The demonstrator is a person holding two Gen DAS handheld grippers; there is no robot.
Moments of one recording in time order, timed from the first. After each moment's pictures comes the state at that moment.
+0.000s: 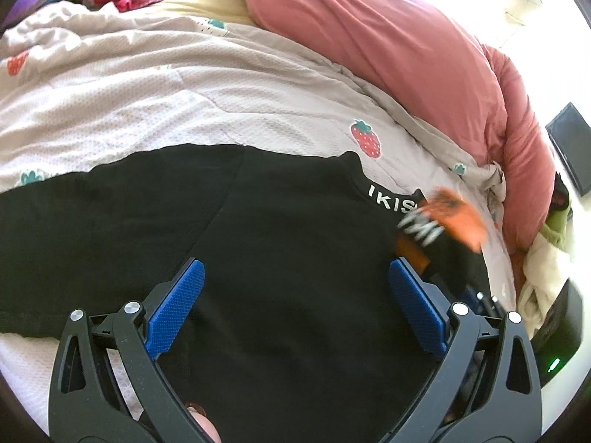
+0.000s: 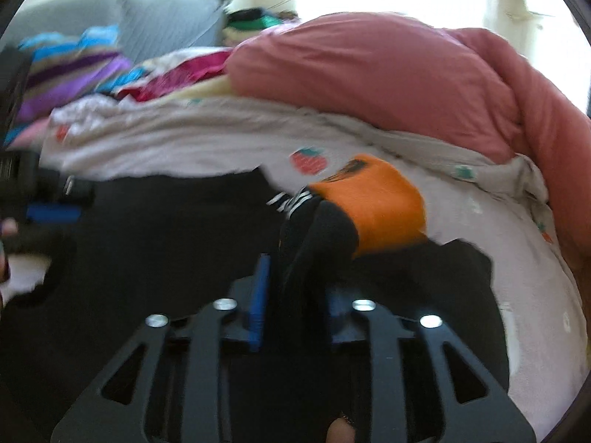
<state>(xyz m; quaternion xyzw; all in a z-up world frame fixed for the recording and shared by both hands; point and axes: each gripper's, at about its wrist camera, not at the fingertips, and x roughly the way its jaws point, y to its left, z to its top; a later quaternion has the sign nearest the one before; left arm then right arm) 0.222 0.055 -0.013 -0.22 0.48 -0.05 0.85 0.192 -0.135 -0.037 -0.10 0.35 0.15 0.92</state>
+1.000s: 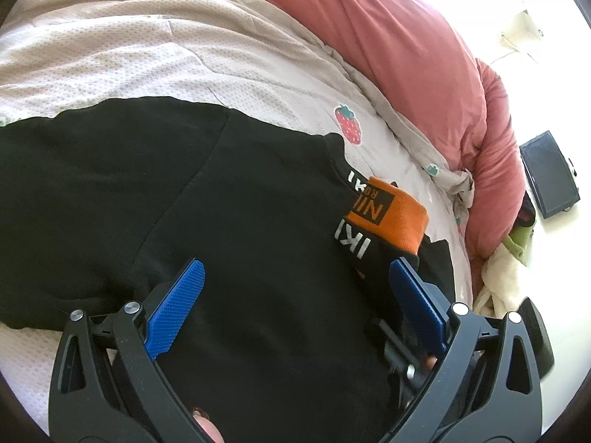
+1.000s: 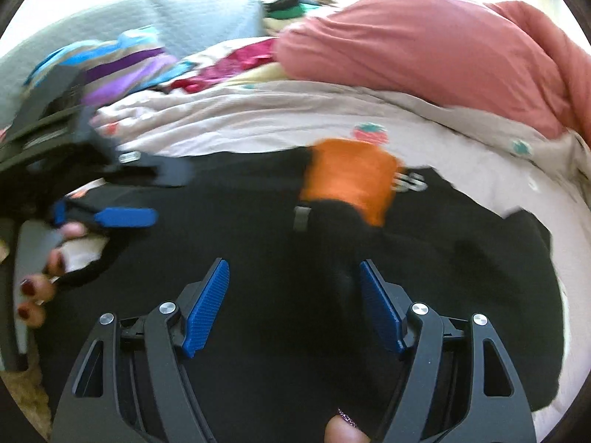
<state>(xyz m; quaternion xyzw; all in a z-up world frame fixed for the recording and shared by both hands) 0.223 0.063 -0.036 -0.31 0.49 -0.11 0.81 0.171 -0.130 -0.033 -0.05 0.38 0.27 0.88</state>
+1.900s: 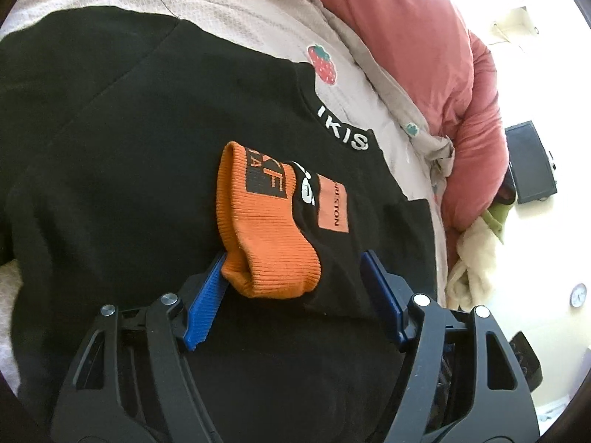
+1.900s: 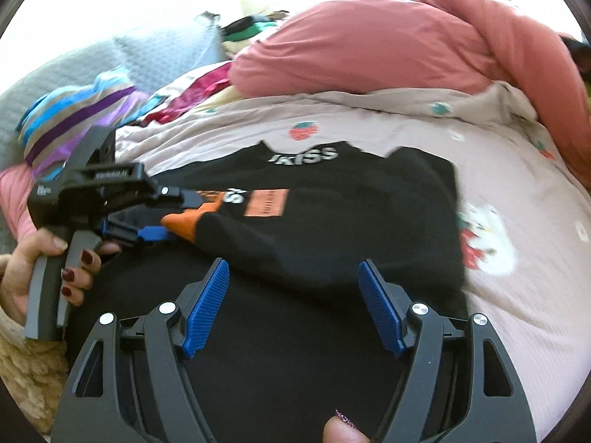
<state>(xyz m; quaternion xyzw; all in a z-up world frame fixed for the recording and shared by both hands) 0.217 0.019 -0.068 -0.34 0.53 -0.18 0.76 0.116 -0.244 -0.016 0.05 0.38 0.18 0.91</state>
